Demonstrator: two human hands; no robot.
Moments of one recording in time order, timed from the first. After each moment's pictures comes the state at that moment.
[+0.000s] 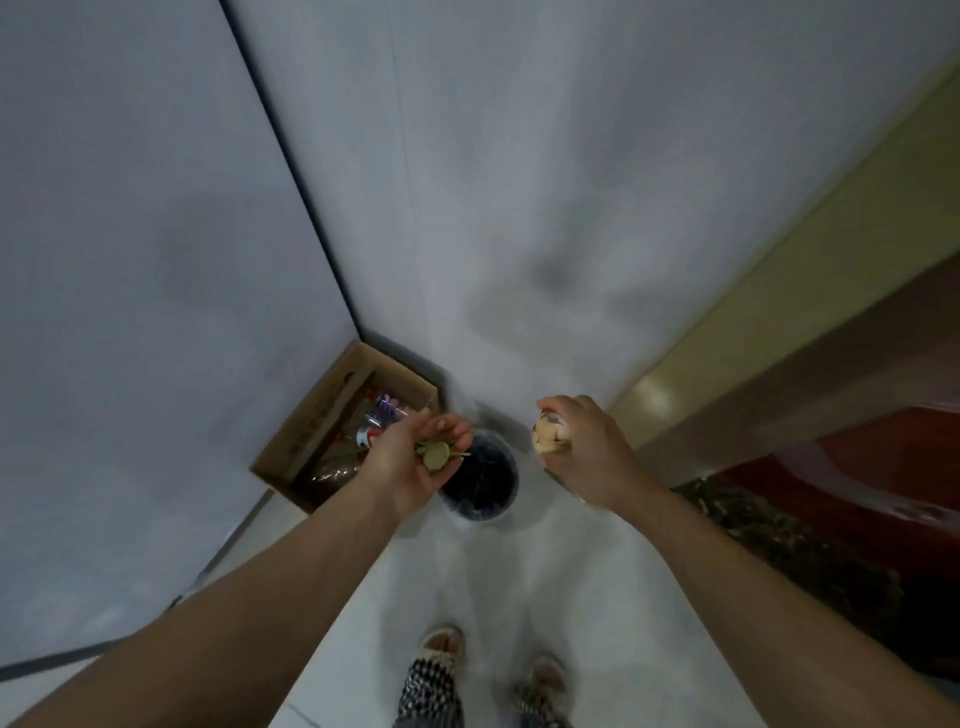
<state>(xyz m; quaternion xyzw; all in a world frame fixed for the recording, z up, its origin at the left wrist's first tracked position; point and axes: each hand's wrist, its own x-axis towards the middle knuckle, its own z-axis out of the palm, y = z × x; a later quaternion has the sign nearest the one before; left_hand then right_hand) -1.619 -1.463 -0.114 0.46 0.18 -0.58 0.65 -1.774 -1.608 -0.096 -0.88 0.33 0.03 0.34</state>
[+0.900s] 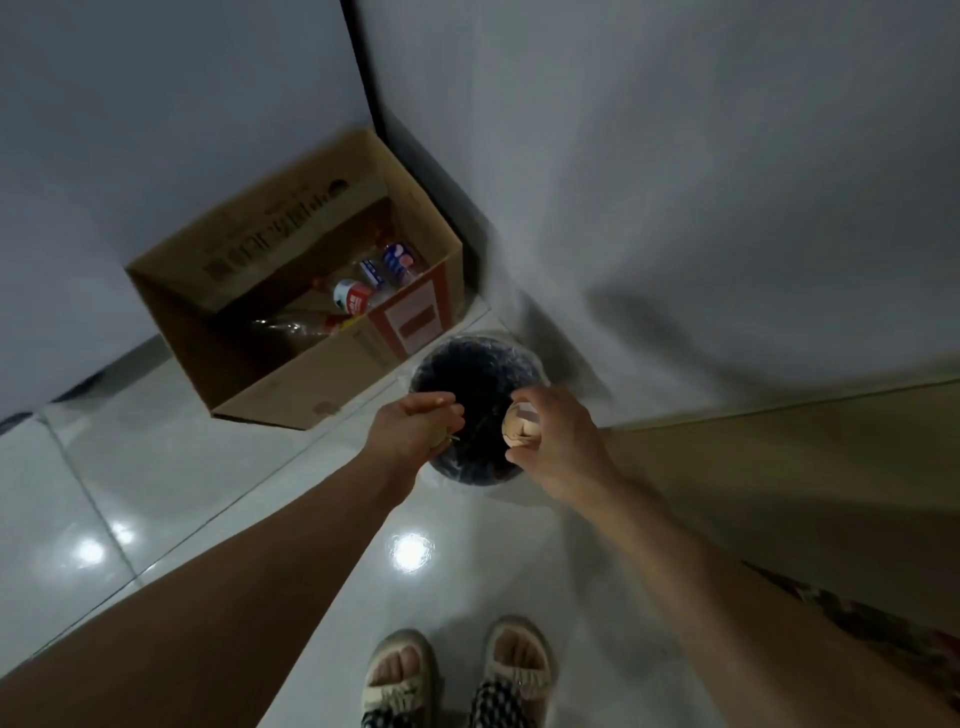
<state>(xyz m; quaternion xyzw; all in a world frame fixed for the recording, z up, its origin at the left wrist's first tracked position) -1.652 -1.525 -0.486 0.67 0.23 -0.40 0.58 -1.732 -1.677 -0.494 -0.89 0.20 0.15 0.37</state>
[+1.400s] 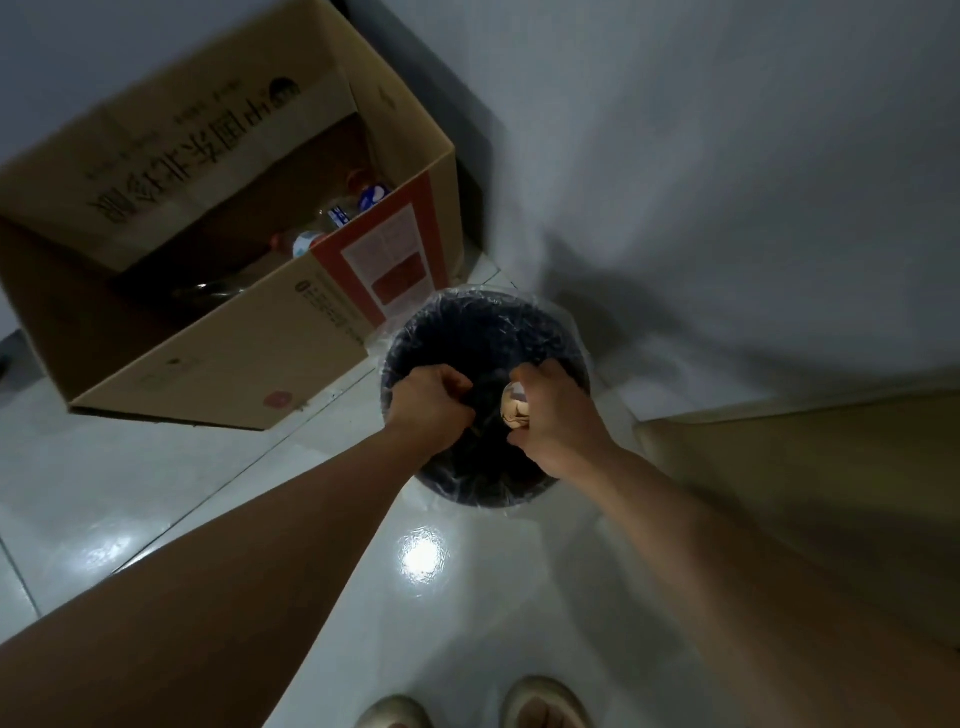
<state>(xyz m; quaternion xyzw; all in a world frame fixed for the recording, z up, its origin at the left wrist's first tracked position) -1.626 -1.554 -0.659 0.89 0.00 -0.36 0.28 -1.701 -1.681 -0.652 -0.92 0.17 0.19 0.30</state>
